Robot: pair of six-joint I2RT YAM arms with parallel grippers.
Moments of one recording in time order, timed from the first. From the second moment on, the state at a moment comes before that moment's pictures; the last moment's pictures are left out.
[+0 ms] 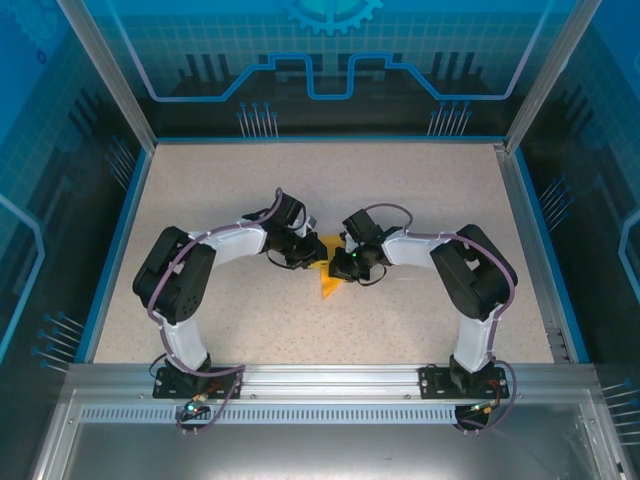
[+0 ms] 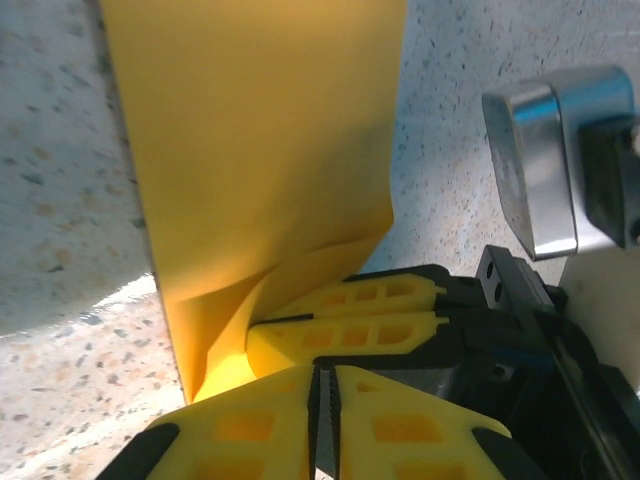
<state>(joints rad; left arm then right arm) -0.47 1.82 1.07 -0.33 0.62 -0.80 0.61 1.88 1.02 -0.29 -0.44 0.78</state>
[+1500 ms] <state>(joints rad) -0.49 1.85 1.06 -0.32 0.56 -0.82 0.61 1.88 1.02 -0.30 -0.44 0.79</state>
